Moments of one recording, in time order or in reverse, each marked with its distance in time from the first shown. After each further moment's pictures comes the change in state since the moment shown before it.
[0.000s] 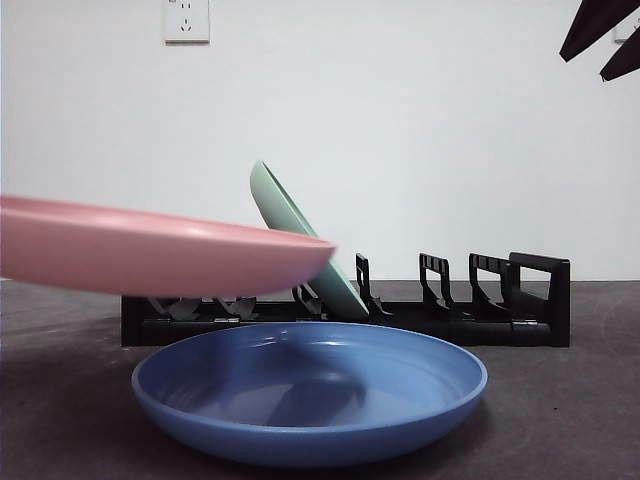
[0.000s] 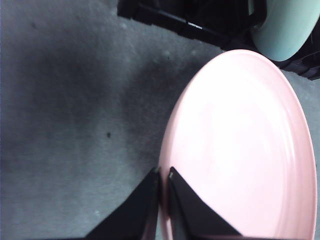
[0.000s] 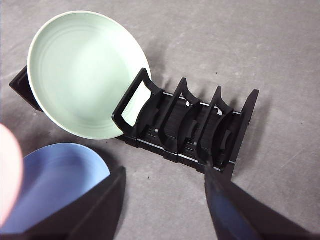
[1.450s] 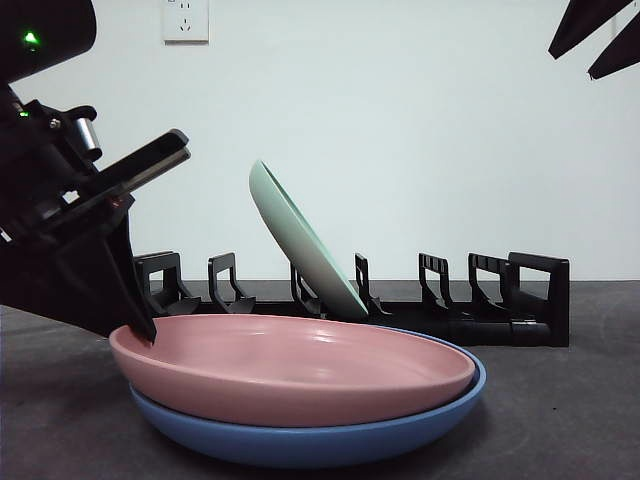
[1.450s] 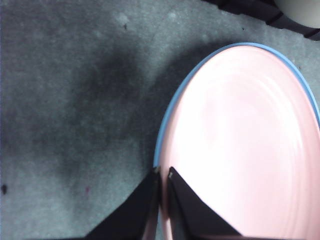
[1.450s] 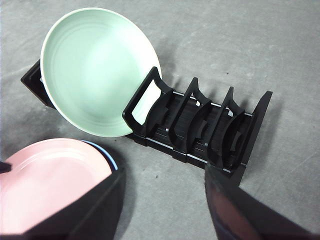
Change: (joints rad) left arm -0.193 0.521 -0.028 0.478 -0.038 -0.089; right arm 0.032 0.000 0.000 0.000 0.000 0.000
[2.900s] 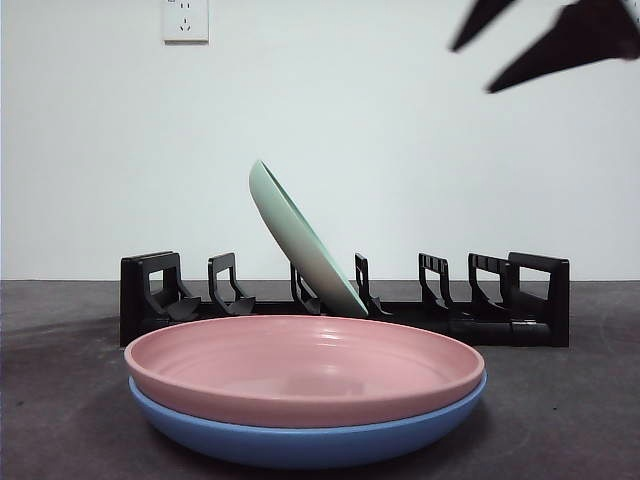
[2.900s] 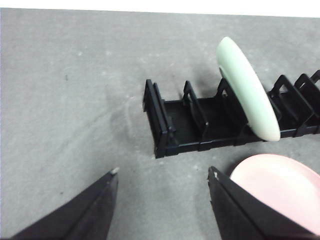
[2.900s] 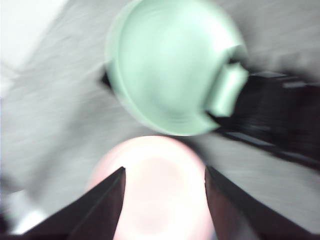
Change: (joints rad) left arm 0.367 -0.644 0.264 -0.513 -0.072 0.614; right arm 0.125 0.251 0.155 -0.014 -0.209 0.237
